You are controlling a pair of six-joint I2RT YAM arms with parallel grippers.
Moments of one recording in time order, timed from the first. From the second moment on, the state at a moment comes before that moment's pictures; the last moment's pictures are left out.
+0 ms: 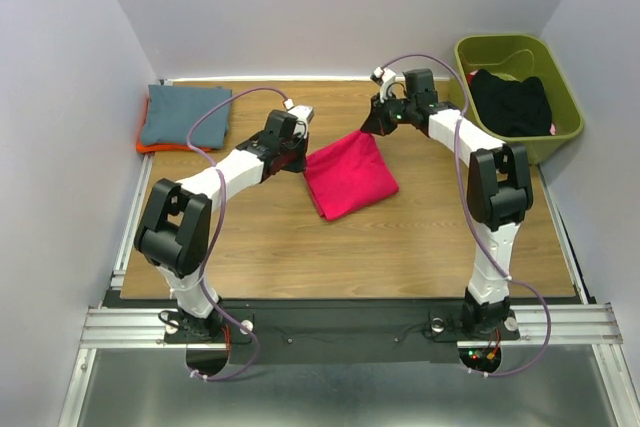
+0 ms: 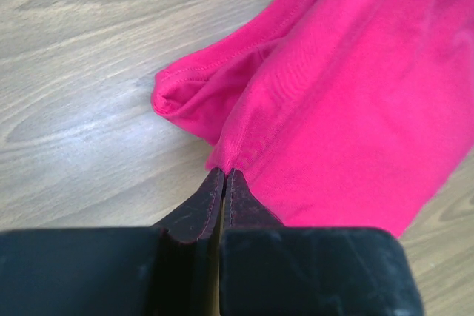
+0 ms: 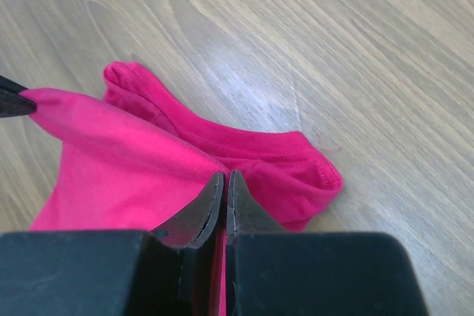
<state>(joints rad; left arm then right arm) -0.48 1.69 1.16 -0.21 0.06 -0.19 0.25 2.06 1.64 -0.23 -0.69 -0.16</state>
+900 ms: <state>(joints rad) -0.48 1.71 1.29 -0.16 -0.03 -0.34 0.24 2.06 1.64 -0.12 -0.57 0.29</state>
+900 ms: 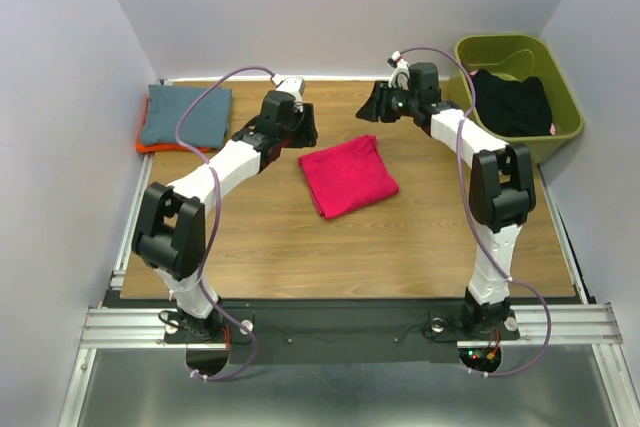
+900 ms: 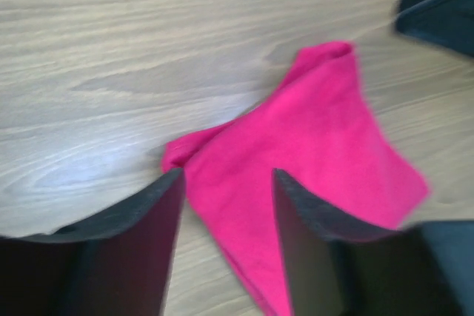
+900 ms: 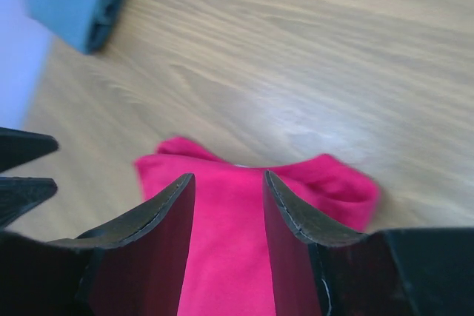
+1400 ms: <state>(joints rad) -0.46 1.88 1.24 -0.05 0.09 -0.42 0.25 2.22 1.57 0.12 -0.74 0.56</state>
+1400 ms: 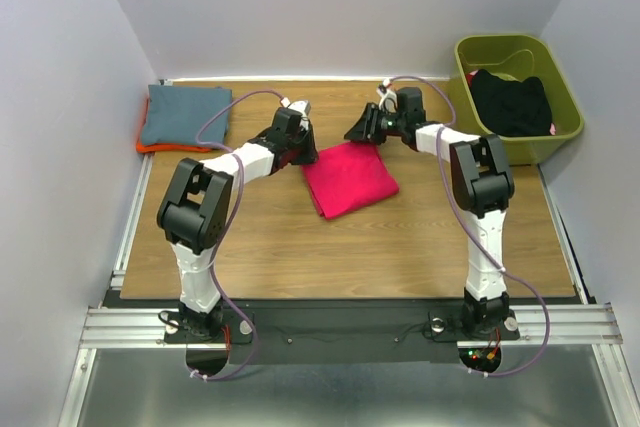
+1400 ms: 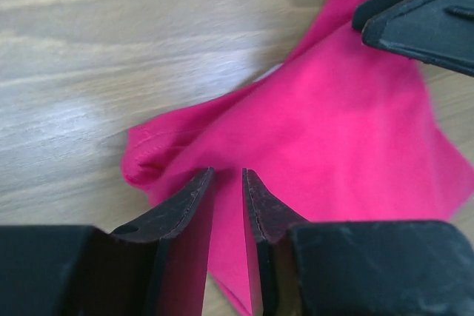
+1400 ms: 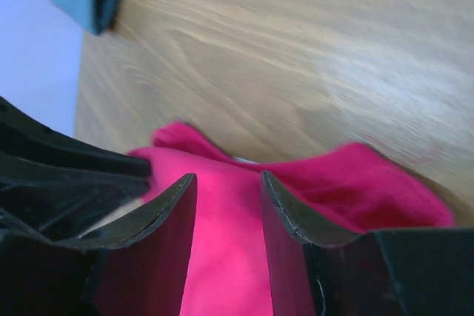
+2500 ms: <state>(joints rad) -0.53 1.62 1.05 0.02 0.28 -0.60 0.28 1.81 1.14 0.24 -0.87 0.67</state>
